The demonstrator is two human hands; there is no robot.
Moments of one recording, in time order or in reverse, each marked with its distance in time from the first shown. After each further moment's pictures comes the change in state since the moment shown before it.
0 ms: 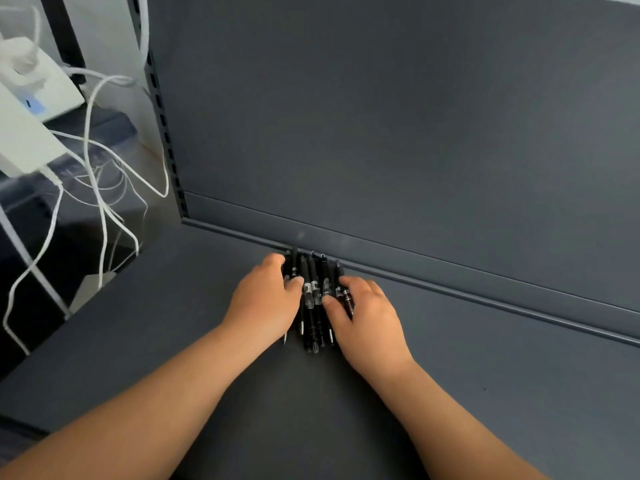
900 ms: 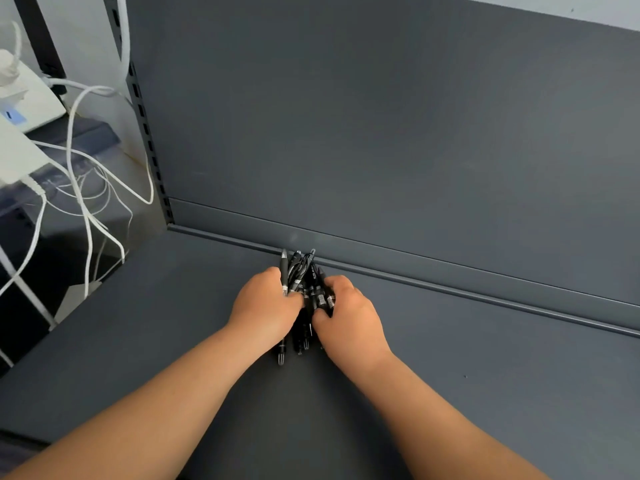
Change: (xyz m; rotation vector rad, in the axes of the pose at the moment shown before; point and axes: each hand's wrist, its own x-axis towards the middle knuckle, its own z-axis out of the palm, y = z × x) left_hand -0.011 0.015 0.006 -0.080 -0.061 -0.020; right_hand -0.005 -0.011 -0.002 0.083 -0.103 0.144
